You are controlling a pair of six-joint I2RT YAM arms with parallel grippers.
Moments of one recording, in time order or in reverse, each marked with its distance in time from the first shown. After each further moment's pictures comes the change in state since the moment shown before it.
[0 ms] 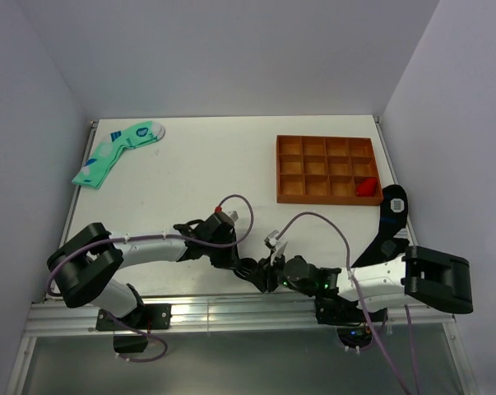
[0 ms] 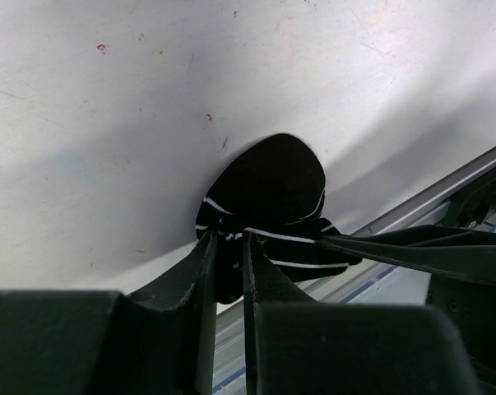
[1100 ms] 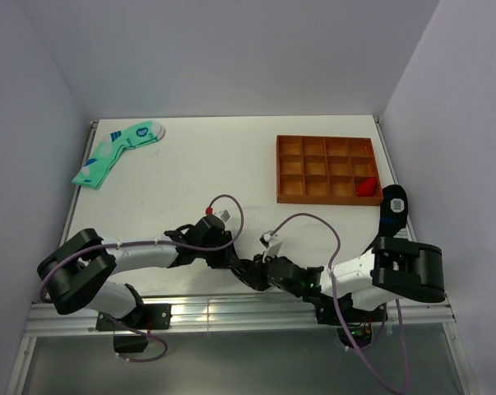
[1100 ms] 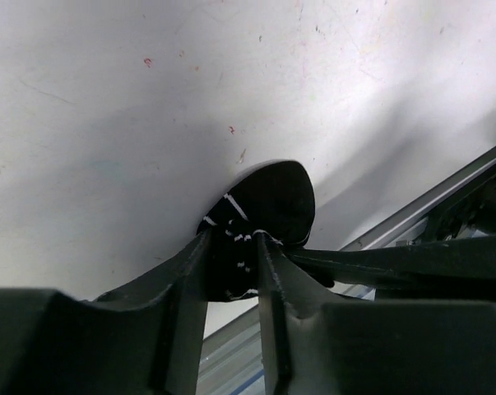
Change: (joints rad) left arm 0.034 -0.058 -0.108 0.138 0.000 -0.046; right arm 0.039 0.251 0.088 0.038 0.102 0.219
